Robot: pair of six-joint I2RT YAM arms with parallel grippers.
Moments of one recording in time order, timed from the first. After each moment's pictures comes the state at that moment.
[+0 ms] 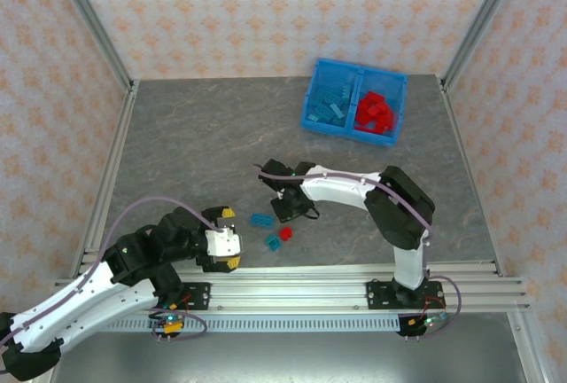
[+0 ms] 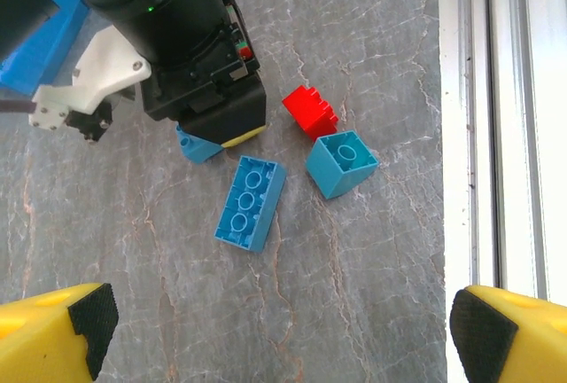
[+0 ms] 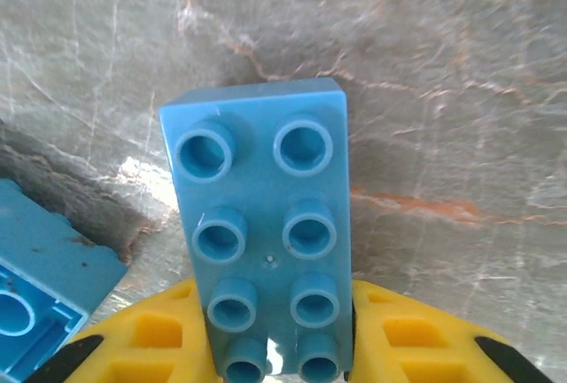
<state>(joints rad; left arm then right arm) -0.84 0.46 0.55 -0.80 0.09 0.64 0.92 1.89 1.27 -0.77 0.01 0.43</state>
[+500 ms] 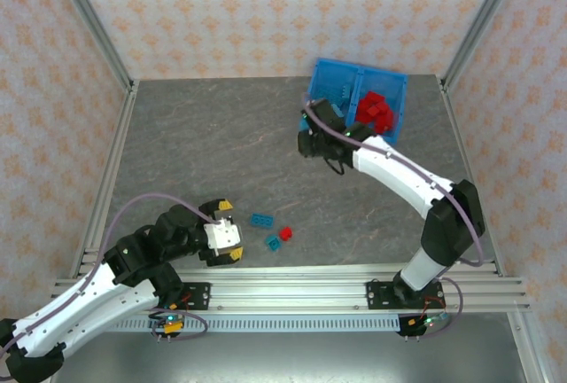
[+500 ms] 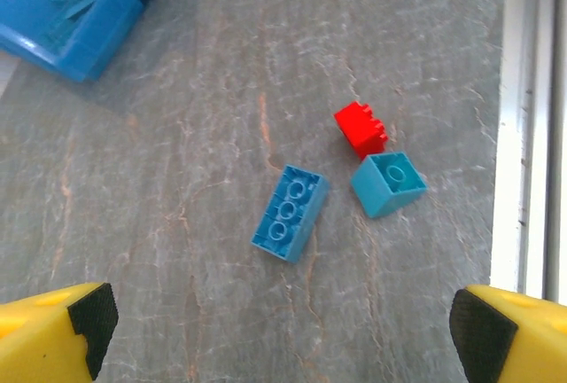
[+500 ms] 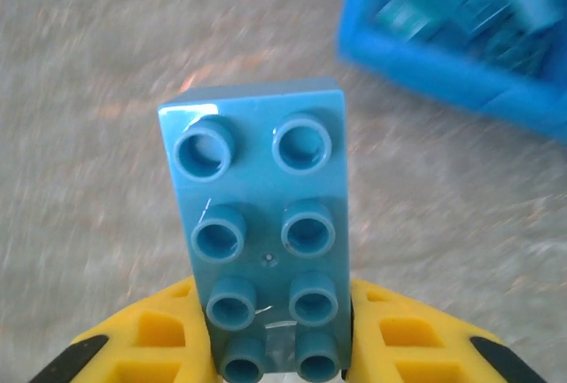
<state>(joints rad) -0.79 0.45 0.52 -0.70 0.06 0.57 0.62 1.63 1.42 -0.66 0.17 0.43</state>
